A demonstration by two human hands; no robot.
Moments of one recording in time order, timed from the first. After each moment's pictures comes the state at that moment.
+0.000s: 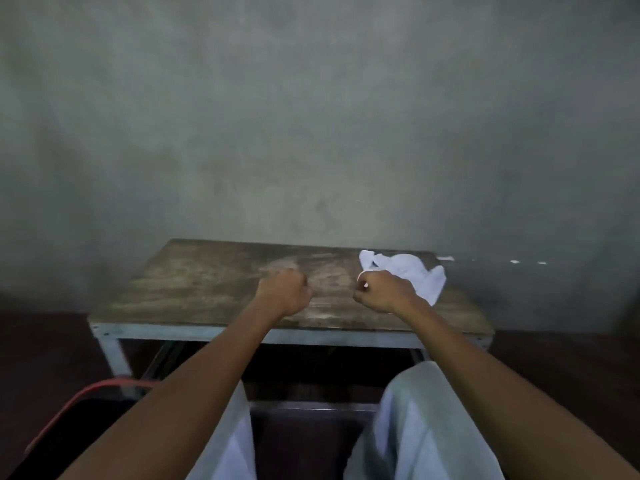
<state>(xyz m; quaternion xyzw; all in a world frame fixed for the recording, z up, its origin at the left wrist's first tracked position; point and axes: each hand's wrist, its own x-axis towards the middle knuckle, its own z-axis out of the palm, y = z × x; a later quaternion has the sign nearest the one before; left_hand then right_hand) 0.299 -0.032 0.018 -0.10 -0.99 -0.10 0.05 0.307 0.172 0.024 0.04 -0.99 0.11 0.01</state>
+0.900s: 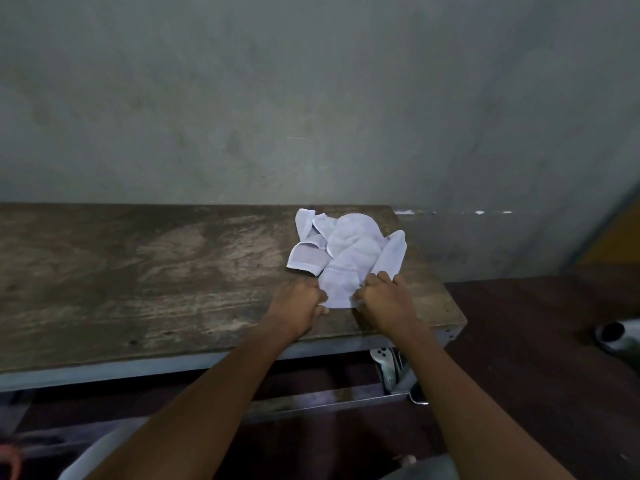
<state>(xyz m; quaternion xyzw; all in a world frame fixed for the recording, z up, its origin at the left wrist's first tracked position) 0.148 0.147 -0.131 -0.33 -0.94 -0.07 0.05 0.191 0.326 -0.113 0.02 -0.99 -0.12 0.02</state>
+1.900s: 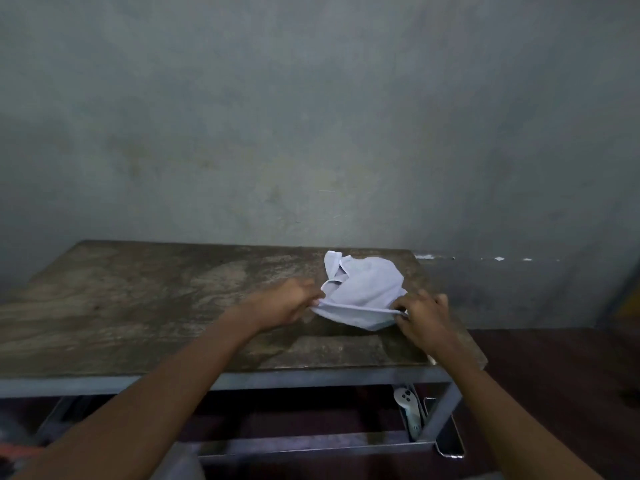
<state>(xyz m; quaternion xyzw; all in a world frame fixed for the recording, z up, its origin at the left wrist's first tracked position) 0.148 0.053 -0.042 -0.47 -0.87 -0.13 0.10 0.215 0.336 -0.059 0.00 -0.99 0.04 0.13</state>
